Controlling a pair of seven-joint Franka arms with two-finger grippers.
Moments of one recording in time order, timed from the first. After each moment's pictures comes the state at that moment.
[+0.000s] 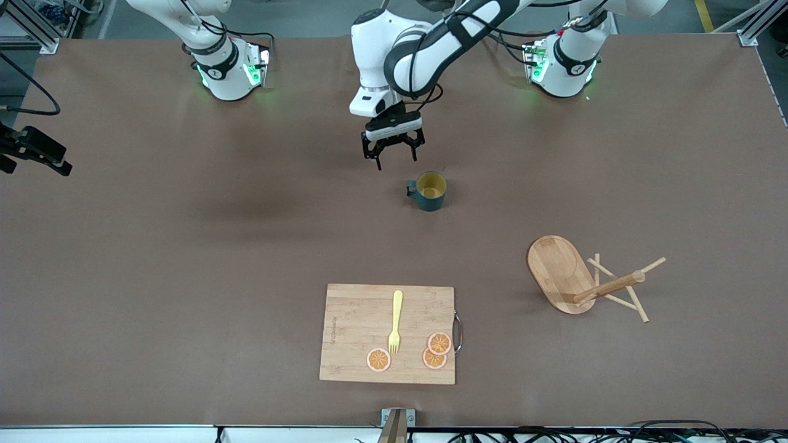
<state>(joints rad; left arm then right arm) -0.51 0.50 -0.69 -1.90 1.02 2.11 -2.02 -0.06 -0.06 -0.04 -1.65 -0.02 1.66 -0.04</state>
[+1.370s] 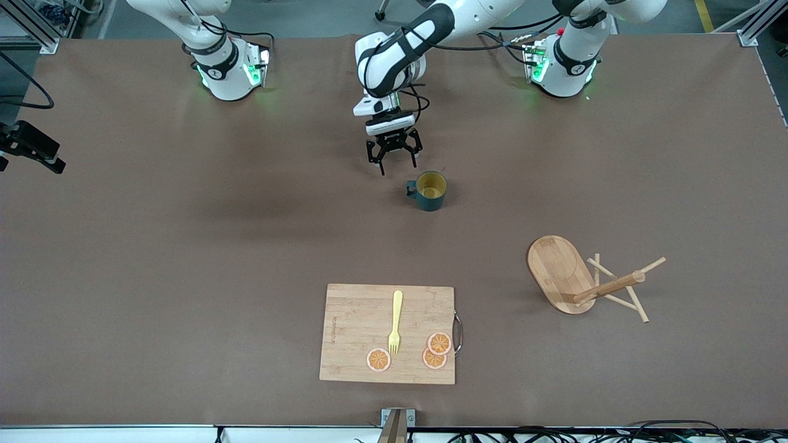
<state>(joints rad) -0.78 0.70 -0.53 -1.91 1.38 1.96 -2.38 -0.06 -0.07 -0.03 -1.62 -0.02 1.66 -0.04</state>
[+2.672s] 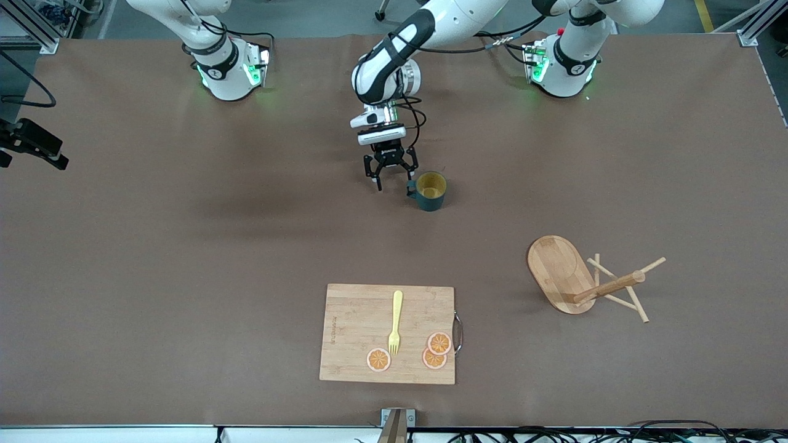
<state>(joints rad) -0.96 0.76 -0.32 -1.84 1.53 1.96 -2.30 -0.06 -0.07 -0.03 -1.62 -0.02 1.63 -0.04</state>
